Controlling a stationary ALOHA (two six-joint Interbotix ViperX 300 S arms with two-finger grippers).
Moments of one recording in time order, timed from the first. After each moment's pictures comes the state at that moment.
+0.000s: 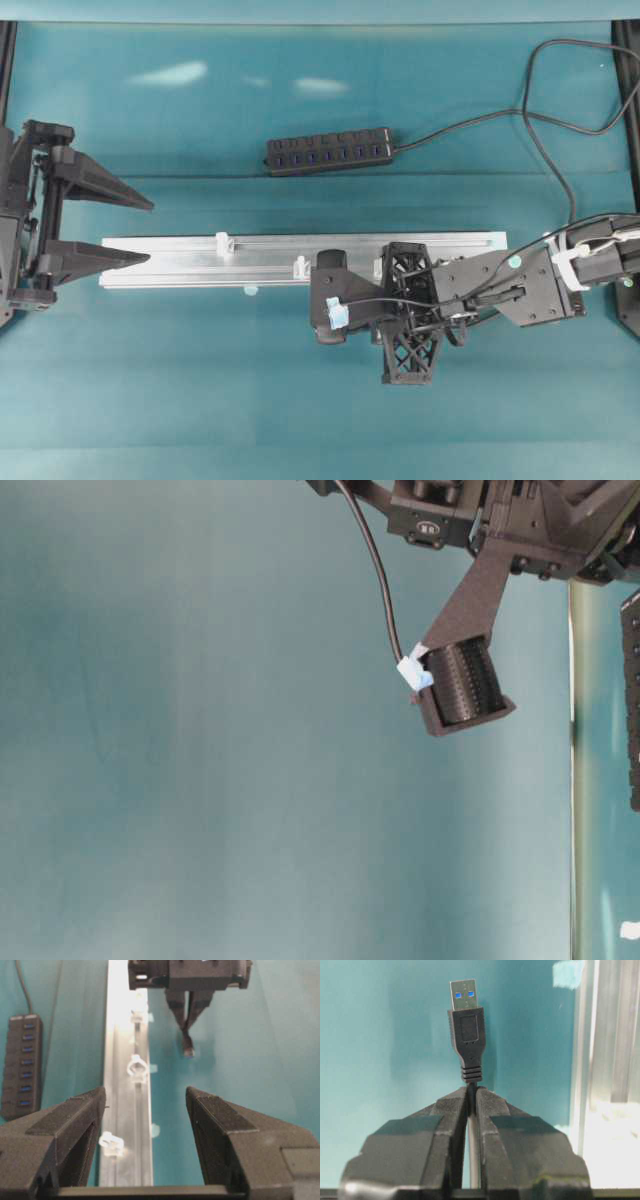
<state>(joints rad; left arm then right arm) 0.00 -0.81 0.91 0.01 0.31 0.02 0.14 0.18 0.50 -0.04 0.60 0.19</state>
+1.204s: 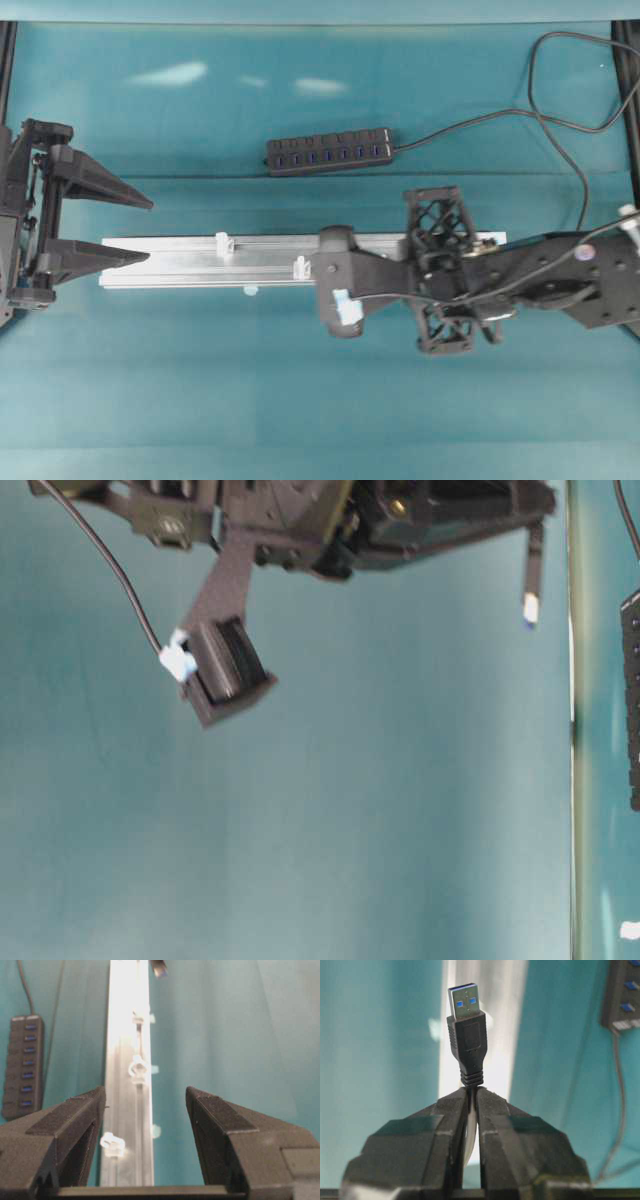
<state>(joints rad) 0.00 -0.81 0.91 0.01 0.31 0.02 0.19 -0.01 0.31 -0.33 1.22 0.19</state>
